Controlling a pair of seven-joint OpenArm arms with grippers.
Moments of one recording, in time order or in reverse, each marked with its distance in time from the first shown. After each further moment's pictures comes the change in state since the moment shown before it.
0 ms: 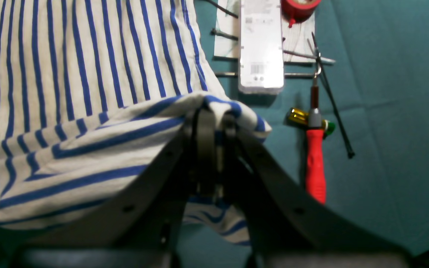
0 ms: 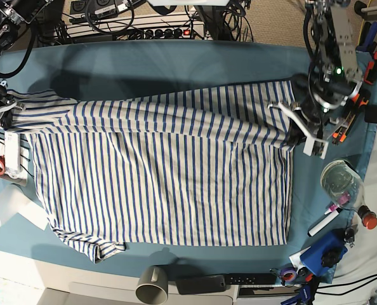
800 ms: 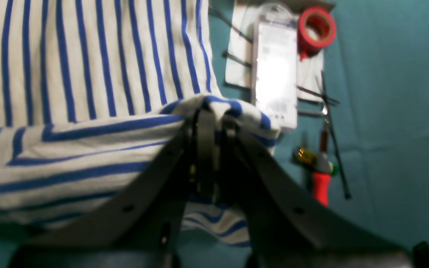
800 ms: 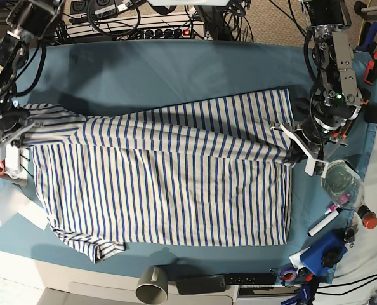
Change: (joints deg) left arm -7.0 -0.5 0.1 -7.0 -0.2 -0.2 -1.7; right arm 8.1 0.0 -14.7 -3.3 -16.7 -5.4 4.4
